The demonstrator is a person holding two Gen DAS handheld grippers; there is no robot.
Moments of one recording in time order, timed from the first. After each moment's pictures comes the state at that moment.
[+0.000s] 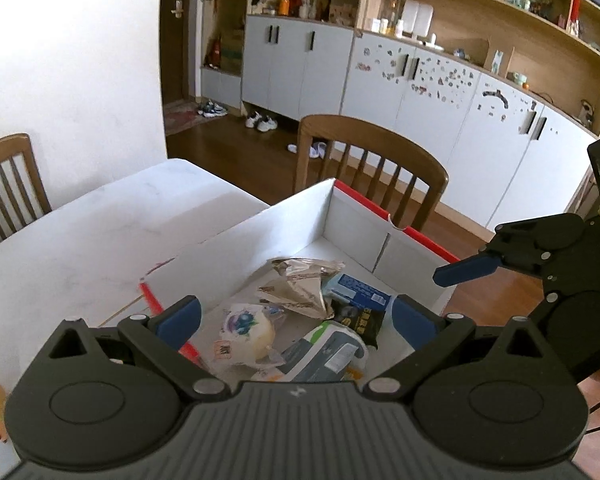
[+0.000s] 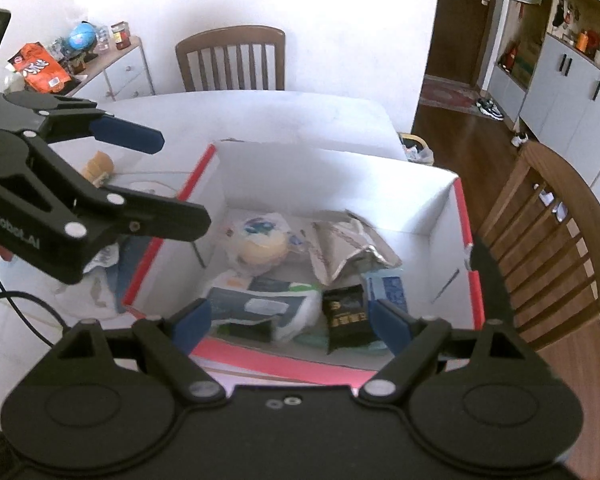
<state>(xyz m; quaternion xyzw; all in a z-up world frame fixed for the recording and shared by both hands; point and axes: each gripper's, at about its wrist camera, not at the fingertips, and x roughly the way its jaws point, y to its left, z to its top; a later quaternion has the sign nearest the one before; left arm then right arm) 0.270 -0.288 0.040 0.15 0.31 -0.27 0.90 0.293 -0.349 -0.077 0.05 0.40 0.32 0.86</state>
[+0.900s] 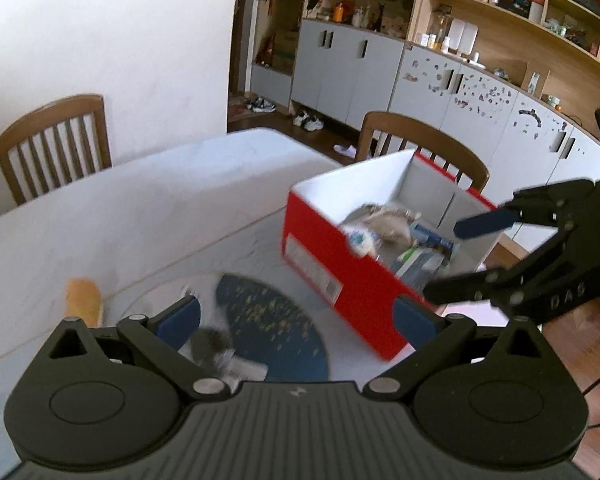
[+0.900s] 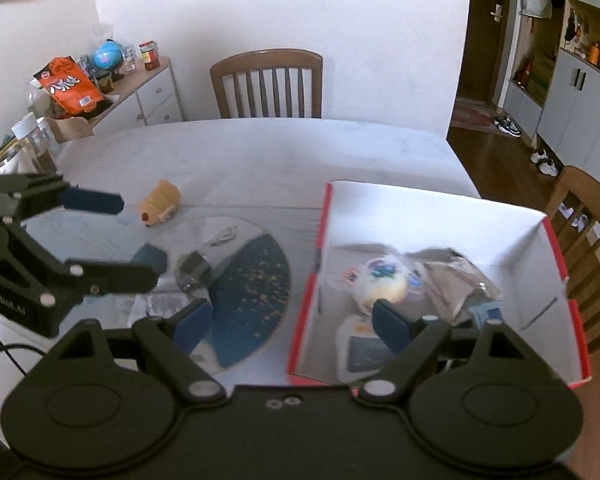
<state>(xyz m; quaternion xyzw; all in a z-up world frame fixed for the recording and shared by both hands) 0.223 -0.119 0.032 0.12 0.31 -0.22 0.92 0.260 -0.245 -0.029 0.09 0.37 0.32 0.87</state>
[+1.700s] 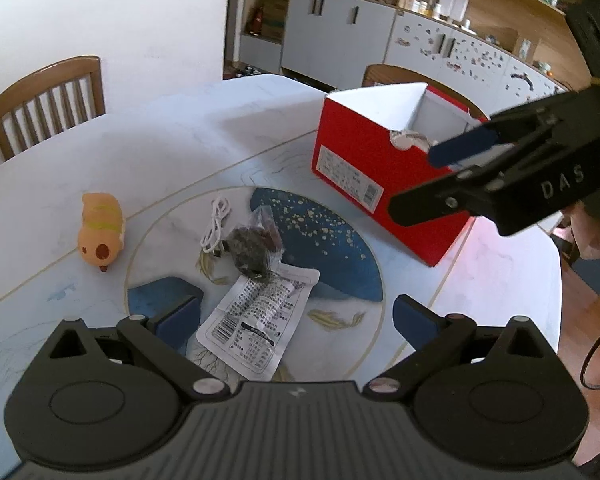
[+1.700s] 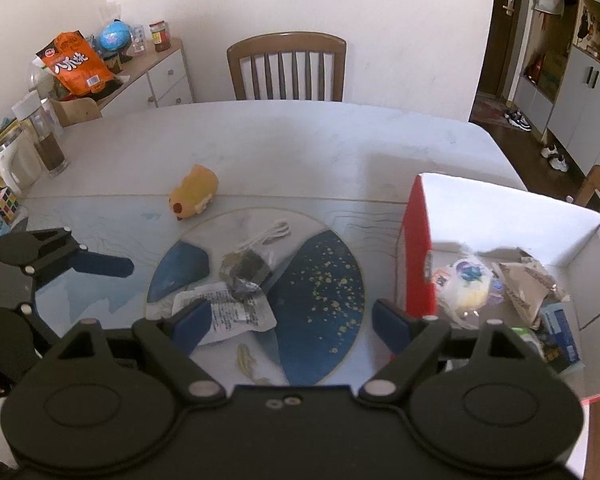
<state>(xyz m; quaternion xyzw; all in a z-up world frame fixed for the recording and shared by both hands) 0.221 -0.051 -0.029 0.14 0.34 -0.25 0.89 0.261 -0.150 -0.025 0.09 0.38 0.30 0.87</state>
